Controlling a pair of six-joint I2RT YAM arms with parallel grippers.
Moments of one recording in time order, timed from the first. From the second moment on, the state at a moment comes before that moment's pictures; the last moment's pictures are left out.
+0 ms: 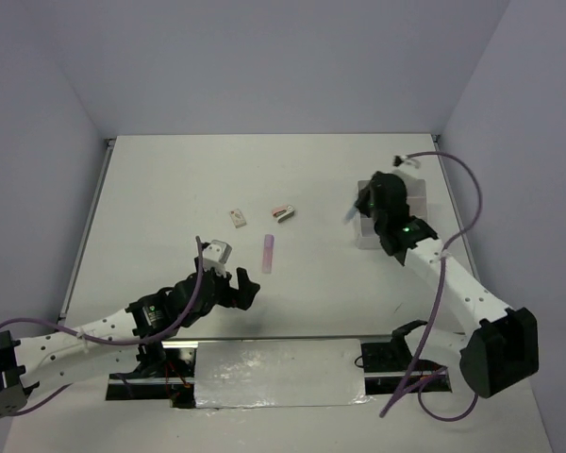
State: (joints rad) left arm -1.04 0.72 0.35 -0.06 -0.40 -0.58; right arm 0.41 1.14 0.85 -0.16 0.39 0.62
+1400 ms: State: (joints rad) left arm -0.99 1.24 0.60 -0.08 -0.46 -0.68; right arm 0.05 1.23 0.99 -0.30 0.58 0.57
